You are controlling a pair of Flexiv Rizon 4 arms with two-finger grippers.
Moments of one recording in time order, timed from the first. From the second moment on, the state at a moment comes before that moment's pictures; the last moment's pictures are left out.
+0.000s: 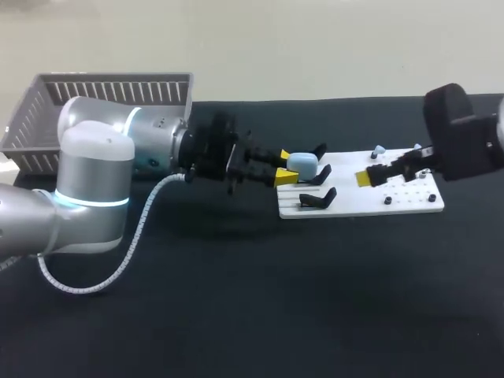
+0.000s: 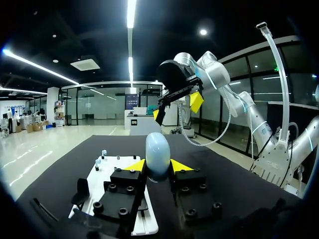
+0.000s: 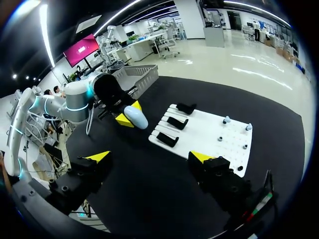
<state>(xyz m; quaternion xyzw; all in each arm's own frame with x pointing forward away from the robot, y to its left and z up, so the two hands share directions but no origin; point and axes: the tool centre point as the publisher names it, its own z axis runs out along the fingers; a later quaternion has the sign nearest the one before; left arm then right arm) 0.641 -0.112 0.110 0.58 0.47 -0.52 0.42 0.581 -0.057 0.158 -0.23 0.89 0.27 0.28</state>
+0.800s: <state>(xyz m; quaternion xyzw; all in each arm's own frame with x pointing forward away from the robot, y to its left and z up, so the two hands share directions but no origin) 0.641 -0.112 0.110 0.58 0.47 -0.52 0.42 0.609 0.009 0.132 -0.23 0.90 0.26 0.26</state>
